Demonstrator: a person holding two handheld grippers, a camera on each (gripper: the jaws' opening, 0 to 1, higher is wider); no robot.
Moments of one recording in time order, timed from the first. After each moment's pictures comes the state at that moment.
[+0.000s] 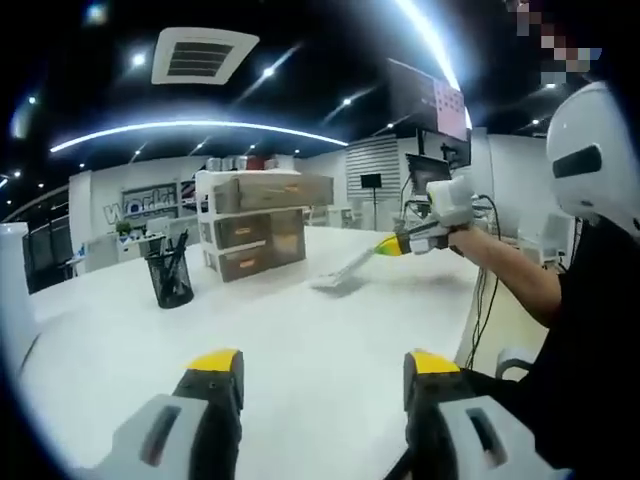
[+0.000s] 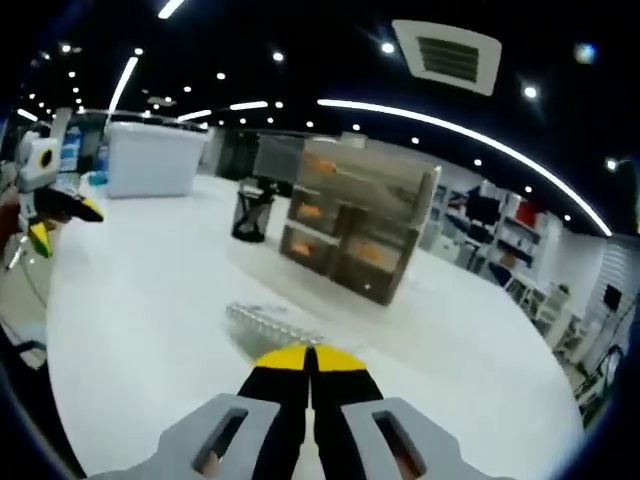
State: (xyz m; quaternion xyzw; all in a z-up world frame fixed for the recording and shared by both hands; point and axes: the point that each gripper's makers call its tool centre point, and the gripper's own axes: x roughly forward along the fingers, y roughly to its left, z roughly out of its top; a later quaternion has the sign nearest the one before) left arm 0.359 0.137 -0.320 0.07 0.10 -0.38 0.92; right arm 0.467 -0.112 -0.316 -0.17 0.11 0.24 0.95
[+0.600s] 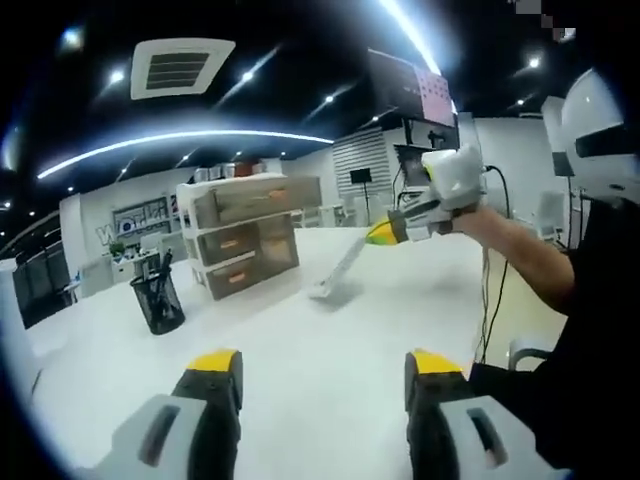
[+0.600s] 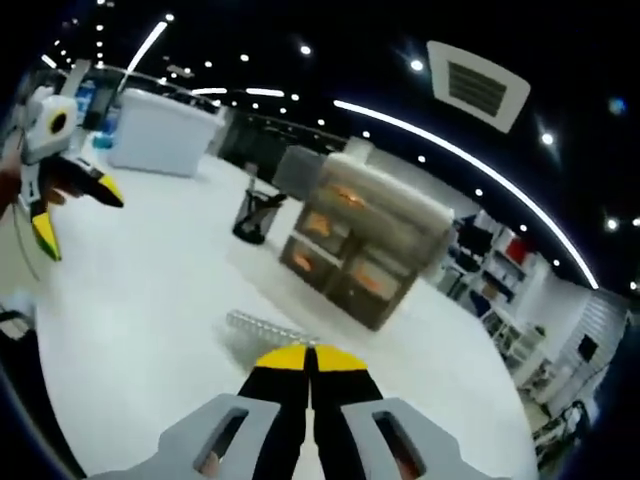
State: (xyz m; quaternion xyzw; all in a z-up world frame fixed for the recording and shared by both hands) left arm 0.381 0.105 -0.317 0.13 0.08 -0.39 0.91; right arm 0.459 -0.087 -0.293 -0.26 0.10 0.22 0.94
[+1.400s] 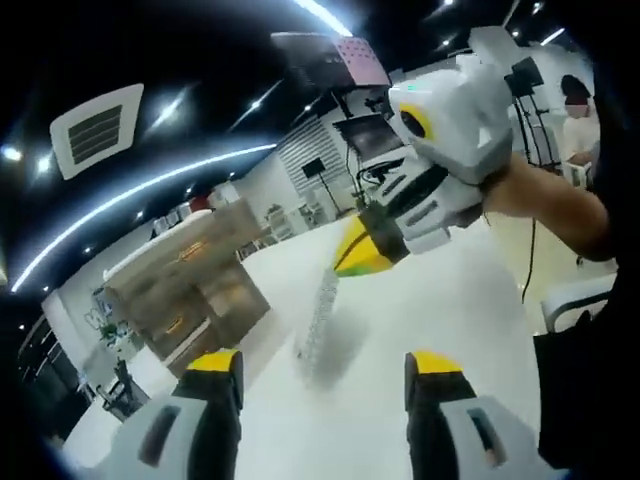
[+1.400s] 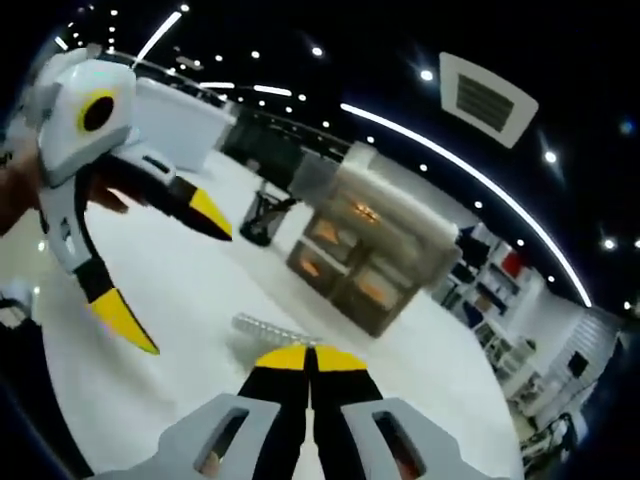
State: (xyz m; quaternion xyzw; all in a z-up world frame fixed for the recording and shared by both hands) left arm 0.431 -0.012 -0.304 0.28 0.02 -0.44 0.85; right arm 0.444 -0.077 -0.291 -0.28 0.08 0.21 0.93
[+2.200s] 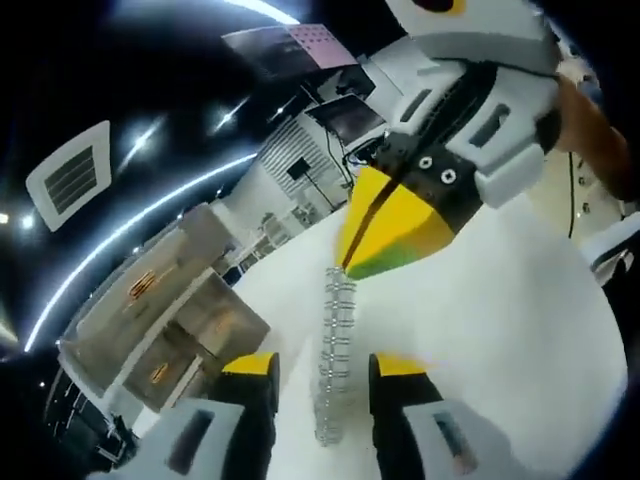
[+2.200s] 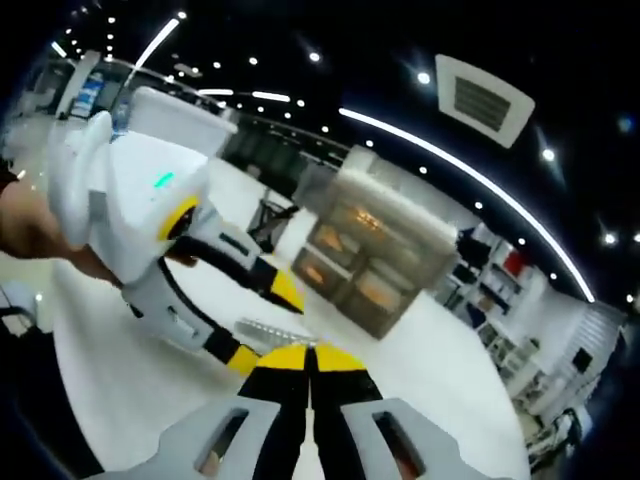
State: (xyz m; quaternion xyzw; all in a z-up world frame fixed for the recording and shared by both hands) left arm 0.476 -0.059 -0.326 0.37 -0.02 -0.43 0.83; right arm 0.435 -0.072 -0.286 -0.27 0.08 0.22 0.93
